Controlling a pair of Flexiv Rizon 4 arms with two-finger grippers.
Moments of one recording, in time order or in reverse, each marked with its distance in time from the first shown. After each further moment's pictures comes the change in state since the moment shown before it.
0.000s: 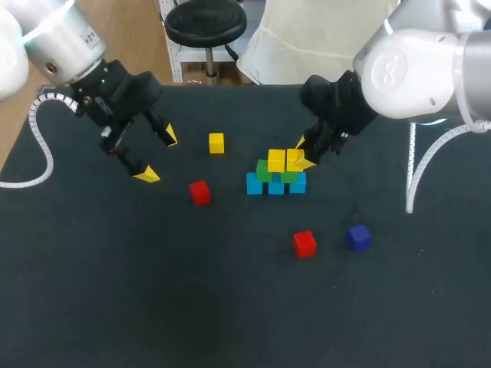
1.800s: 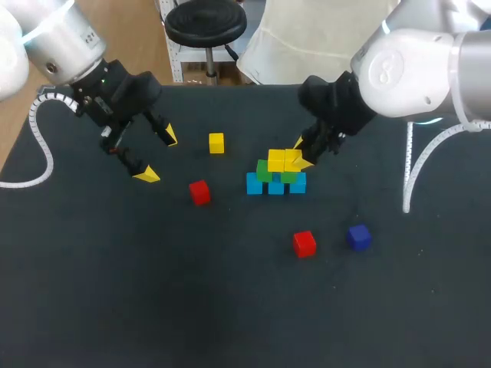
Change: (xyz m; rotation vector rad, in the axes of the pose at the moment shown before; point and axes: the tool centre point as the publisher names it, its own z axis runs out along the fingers) left arm 0.000 0.000 0.000 0.000 0.000 0.000; right arm -0.002 -0.003 0.005 -0.008 -0.009 0.005
